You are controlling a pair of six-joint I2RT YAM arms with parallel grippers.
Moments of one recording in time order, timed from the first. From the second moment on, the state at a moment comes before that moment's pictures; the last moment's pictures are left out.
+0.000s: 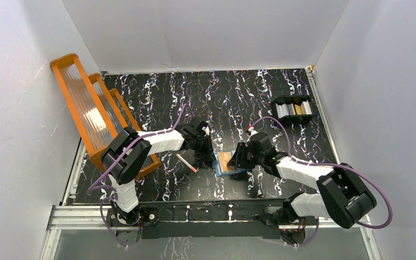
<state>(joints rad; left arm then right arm) -0.74 1.83 1.02 -0.23 0.34 -0.80 0.62 1.26 0.42 0.05 -0.27 0.72</state>
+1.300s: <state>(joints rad) -0.76 1.88 1.09 -0.27 0.35 -0.69 0.38 1.12 0.45 -0.18 -0.21 0.59</state>
